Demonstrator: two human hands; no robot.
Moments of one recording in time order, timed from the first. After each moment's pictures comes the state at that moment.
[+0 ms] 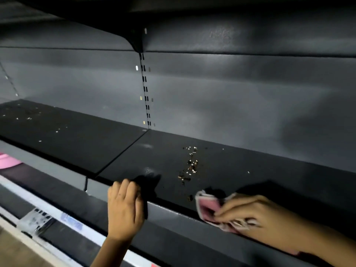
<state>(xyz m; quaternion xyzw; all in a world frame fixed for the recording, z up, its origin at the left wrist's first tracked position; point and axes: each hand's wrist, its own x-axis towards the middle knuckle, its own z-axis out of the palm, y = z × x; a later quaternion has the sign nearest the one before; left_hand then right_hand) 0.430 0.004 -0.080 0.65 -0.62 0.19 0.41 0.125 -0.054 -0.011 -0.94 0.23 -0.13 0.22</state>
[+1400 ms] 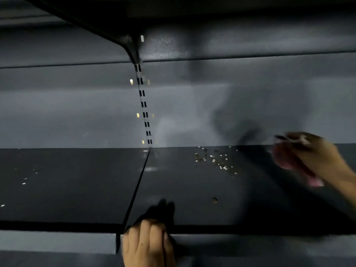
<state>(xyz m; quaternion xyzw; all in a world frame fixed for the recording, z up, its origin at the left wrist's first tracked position) 0.504 -0.006 -0.079 0.57 -0.65 0.28 0.41 0.159 -0.094 0.028 -0.58 0.71 -0.38 0.09</state>
